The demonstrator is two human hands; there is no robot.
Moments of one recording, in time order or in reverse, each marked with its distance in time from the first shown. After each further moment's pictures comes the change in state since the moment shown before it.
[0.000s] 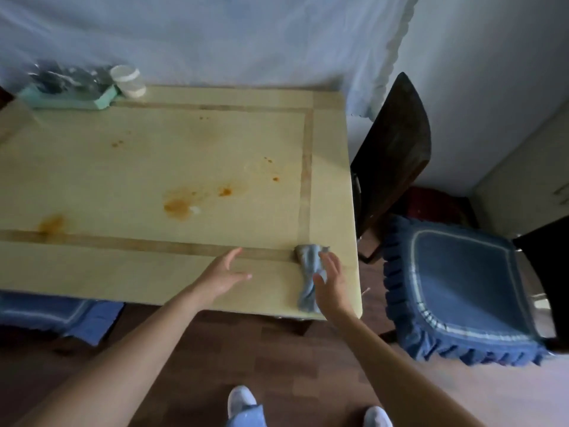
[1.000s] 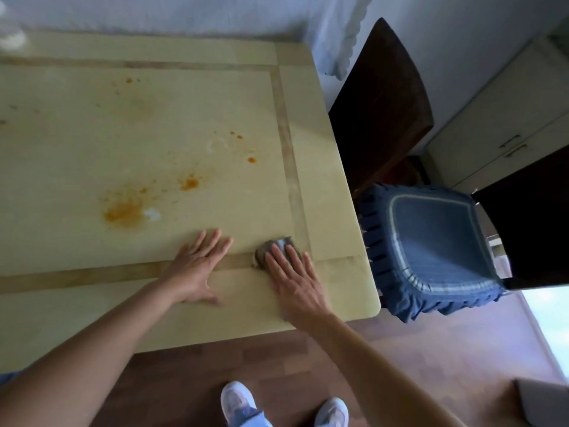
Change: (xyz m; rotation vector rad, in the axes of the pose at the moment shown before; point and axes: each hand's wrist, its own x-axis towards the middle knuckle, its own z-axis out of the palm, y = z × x) left_hand 0.120 -0.045 -0.048 1.080 -0.269 0.403; right_hand 0.039 0.012 0.093 -0.791 0.000 -0.365
